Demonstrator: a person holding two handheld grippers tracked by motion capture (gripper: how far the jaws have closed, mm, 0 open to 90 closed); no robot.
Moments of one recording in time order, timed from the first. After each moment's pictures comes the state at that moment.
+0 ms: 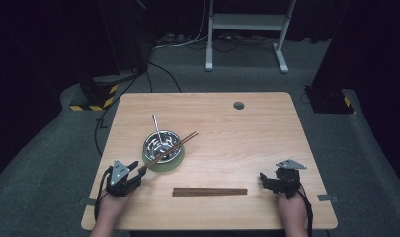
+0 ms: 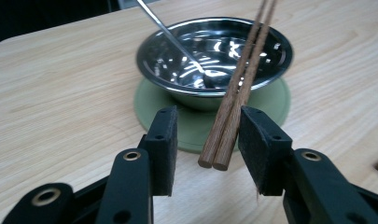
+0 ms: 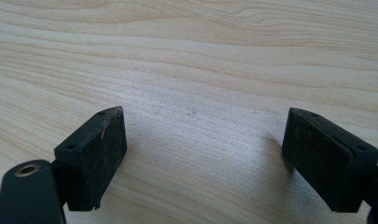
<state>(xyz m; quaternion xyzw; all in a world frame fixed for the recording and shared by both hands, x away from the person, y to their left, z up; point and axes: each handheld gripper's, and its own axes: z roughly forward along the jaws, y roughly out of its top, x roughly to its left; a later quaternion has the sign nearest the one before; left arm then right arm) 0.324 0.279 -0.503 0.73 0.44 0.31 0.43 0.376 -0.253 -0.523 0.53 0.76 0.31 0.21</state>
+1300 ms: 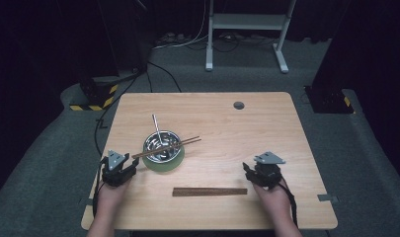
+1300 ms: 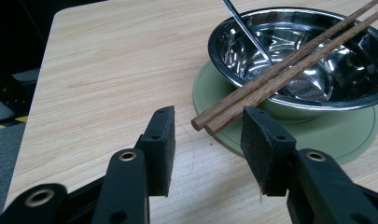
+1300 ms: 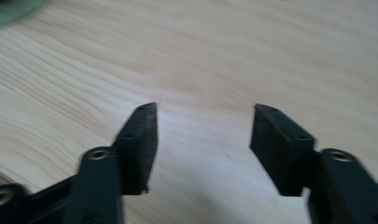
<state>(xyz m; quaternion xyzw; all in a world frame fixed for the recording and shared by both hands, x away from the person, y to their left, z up) 0.353 0.293 -0.499 0.70 0.52 0.32 0.37 0.374 -0.178 -0.478 0.43 0.79 0.35 0.26</state>
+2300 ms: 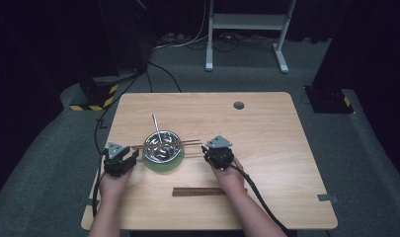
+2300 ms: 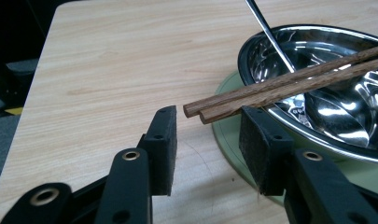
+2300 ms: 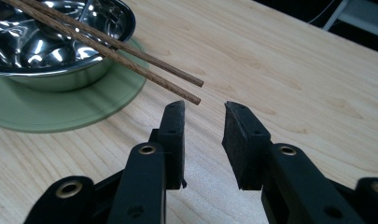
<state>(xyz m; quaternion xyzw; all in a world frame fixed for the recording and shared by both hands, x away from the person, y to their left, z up) 0.386 0.302 -0.506 0.68 0.54 0.31 0.39 0.430 -0.051 -0.488 0.36 0.81 0.39 0.25</state>
